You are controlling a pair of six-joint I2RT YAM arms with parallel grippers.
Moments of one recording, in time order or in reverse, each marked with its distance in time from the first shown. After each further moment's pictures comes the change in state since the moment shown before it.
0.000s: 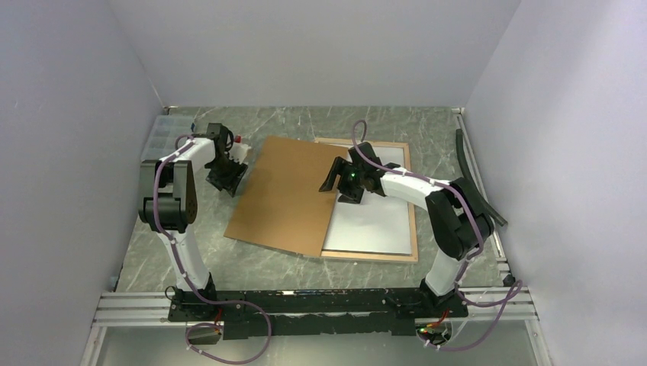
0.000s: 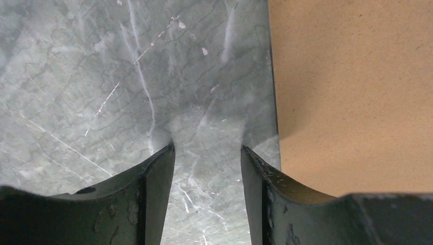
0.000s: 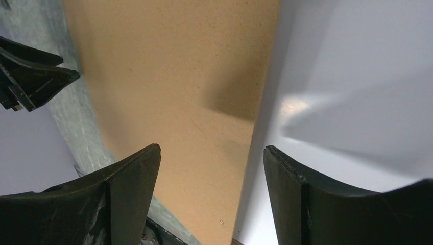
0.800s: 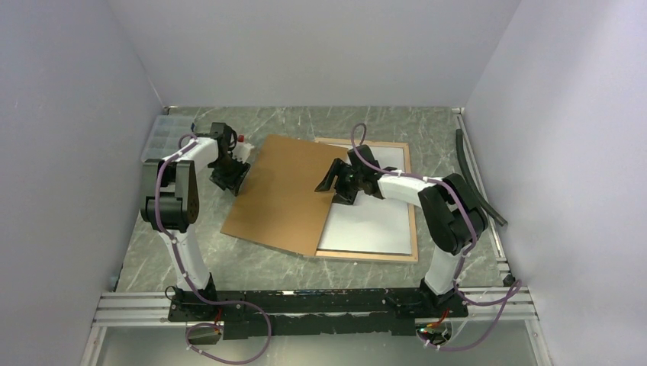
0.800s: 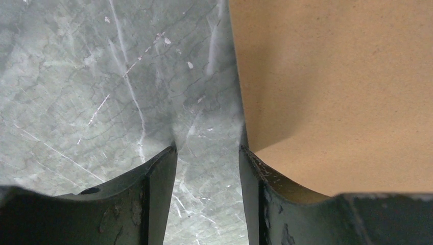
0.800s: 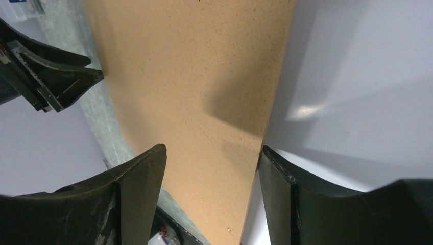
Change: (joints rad) left arm -0.026 0.010 0.008 0.005 0.006 -0.023; right arm 0.000 0.057 -0.026 0.137 -0.075 0.090
